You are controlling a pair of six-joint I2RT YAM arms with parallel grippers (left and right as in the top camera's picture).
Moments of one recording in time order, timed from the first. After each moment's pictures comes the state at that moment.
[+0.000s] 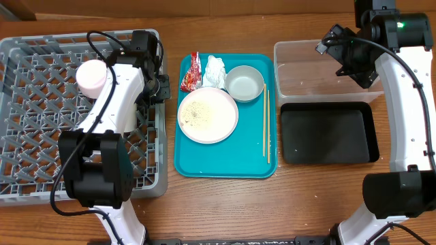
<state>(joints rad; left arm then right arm) -0.09 1.97 1.59 -1.00 -0.01 -0.22 0.04 1.85 2.05 -1.39 0.04 0.73</state>
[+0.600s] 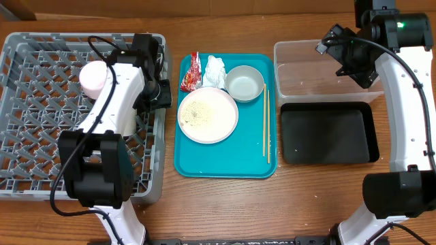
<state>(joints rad) -0.09 1.97 1.62 -1.13 0.03 -0.26 0.04 1.85 2.05 -1.39 0.04 0.73</state>
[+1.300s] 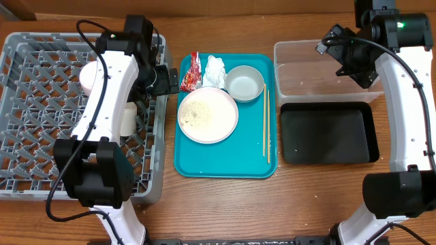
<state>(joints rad) -0.09 1.97 1.83 -1.30 0.07 -0.26 0.04 1.85 2.05 -1.38 0.04 0.73</state>
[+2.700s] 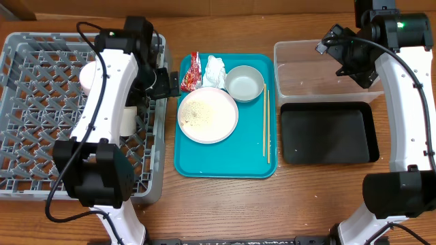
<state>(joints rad) -0.09 1.97 1.88 -1.43 0.09 -0.28 0.04 1.85 2.05 -1.39 0.04 0.73</state>
